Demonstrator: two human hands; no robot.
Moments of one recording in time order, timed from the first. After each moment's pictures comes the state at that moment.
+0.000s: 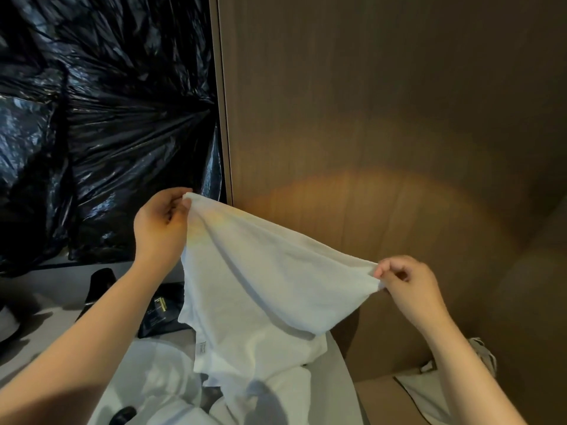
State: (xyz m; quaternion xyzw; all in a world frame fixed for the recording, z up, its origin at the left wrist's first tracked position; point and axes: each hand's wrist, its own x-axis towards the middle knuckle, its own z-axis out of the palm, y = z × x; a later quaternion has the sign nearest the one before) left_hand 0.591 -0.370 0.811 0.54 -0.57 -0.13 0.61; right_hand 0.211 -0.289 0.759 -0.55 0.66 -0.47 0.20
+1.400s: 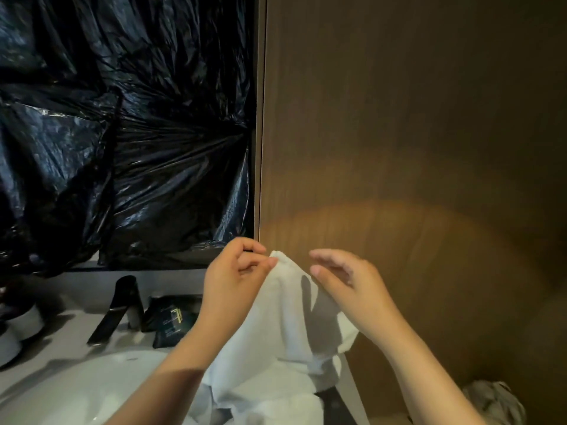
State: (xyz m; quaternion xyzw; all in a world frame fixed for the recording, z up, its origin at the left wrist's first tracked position) left_hand 0.527 -0.293 0.813 0.49 -0.60 -0.23 0.59; right_hand 0.324 -0.291 0.822 -0.72 0.50 -0.42 0.24
